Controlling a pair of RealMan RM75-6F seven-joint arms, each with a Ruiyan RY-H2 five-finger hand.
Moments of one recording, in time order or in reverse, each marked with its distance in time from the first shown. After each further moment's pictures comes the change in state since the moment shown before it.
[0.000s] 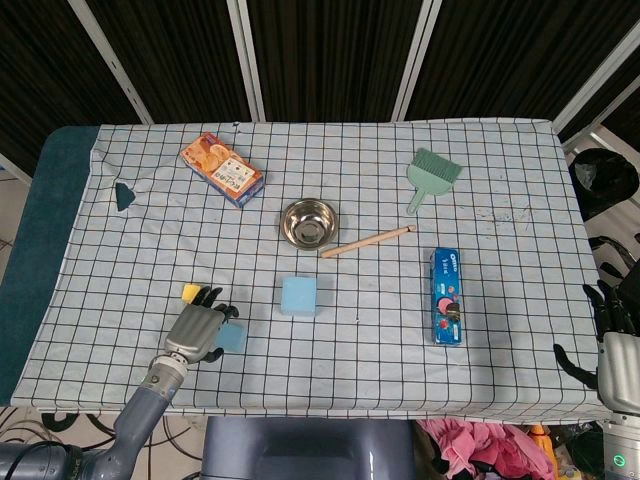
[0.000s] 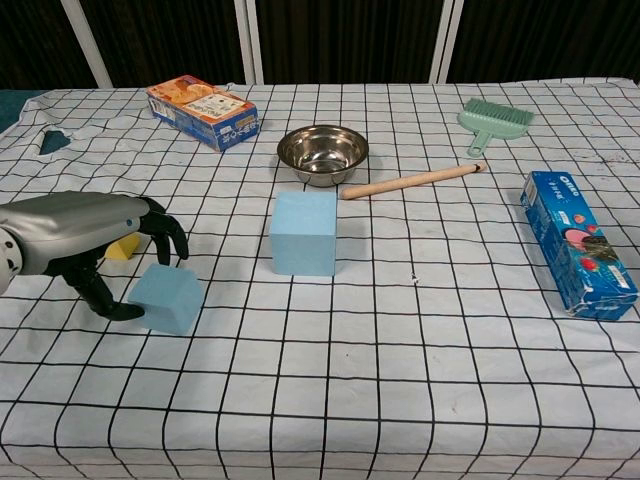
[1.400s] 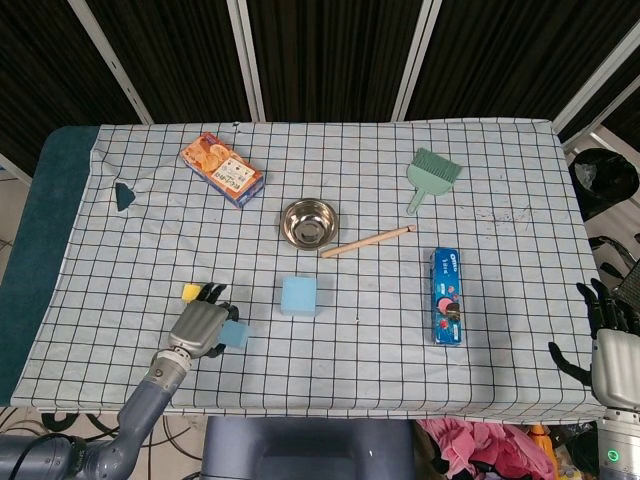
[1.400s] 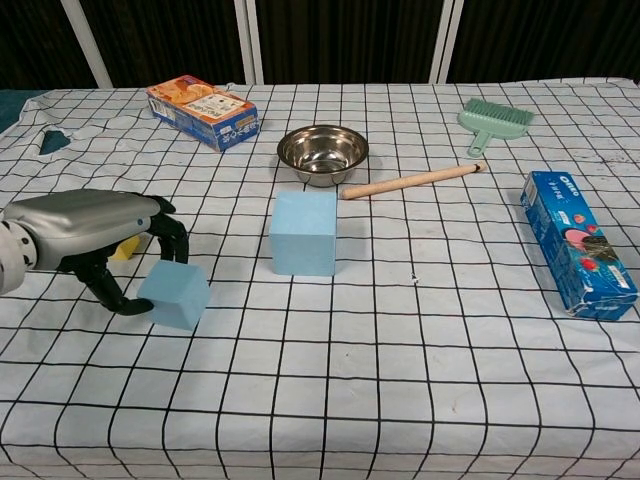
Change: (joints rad) left arm -0.030 -0.005 -0.007 0.047 -0.003 -0.024 -0.008; right arm 0.015 -0.012 0.004 0.001 0.014 -0.018 -0.013
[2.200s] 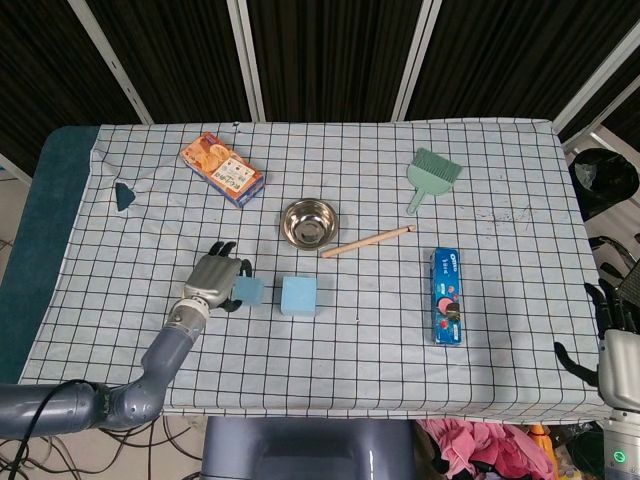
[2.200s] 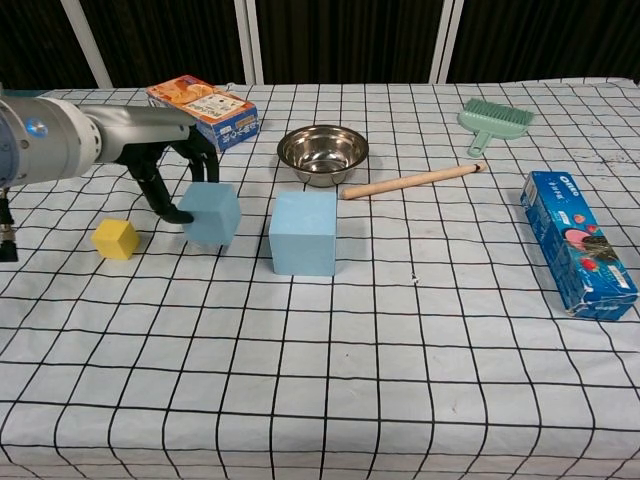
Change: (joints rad) left arm -0.246 0.036 -0.210 0.064 -0.407 -0.129 0.035; right arm -0.006 0.013 0.003 0.002 0.010 0.004 0.024
